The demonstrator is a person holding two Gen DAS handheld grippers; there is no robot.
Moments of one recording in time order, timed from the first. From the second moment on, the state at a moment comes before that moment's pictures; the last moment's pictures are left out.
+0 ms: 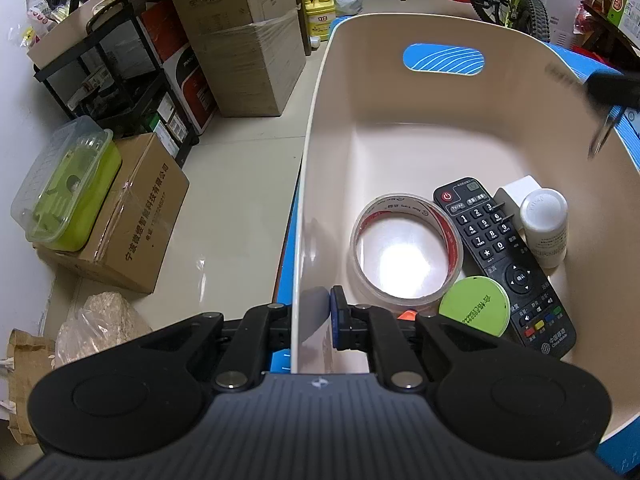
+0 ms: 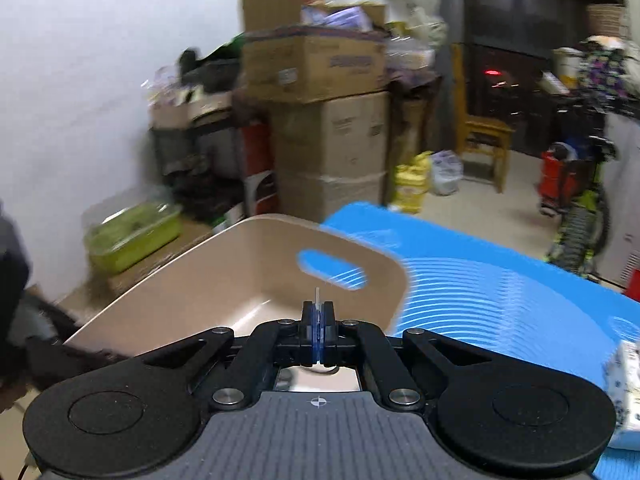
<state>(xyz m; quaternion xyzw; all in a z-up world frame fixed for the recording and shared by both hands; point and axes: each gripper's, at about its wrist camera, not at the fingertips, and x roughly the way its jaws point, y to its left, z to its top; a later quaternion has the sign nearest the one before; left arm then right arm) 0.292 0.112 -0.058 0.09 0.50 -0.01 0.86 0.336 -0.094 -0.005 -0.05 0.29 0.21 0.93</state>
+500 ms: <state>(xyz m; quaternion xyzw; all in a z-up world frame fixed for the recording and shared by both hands) 0.292 0.117 -0.057 0.09 0.50 0.00 0.86 0.328 -0.018 -0.053 -0.13 0.41 0.27 0.86</state>
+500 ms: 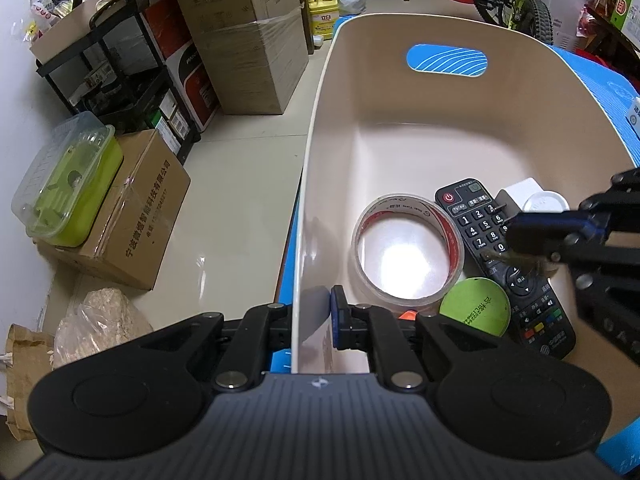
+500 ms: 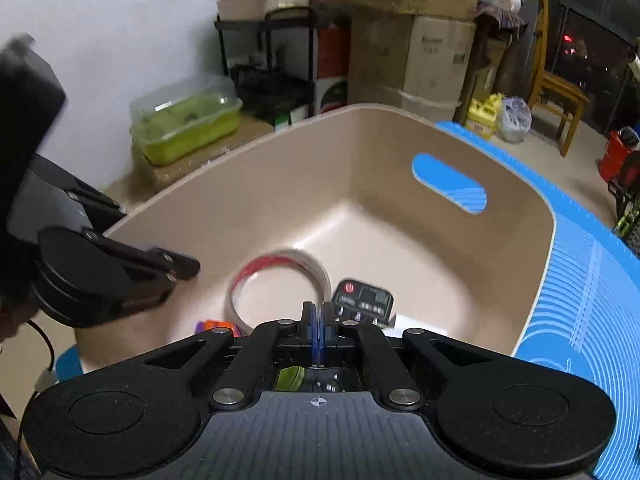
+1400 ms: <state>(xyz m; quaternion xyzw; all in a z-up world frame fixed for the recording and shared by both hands) 0.290 0.122 -0.056 0.08 0.50 0.00 0.86 0.394 -0.166 -0.041 0.03 0.35 0.08 0.93</state>
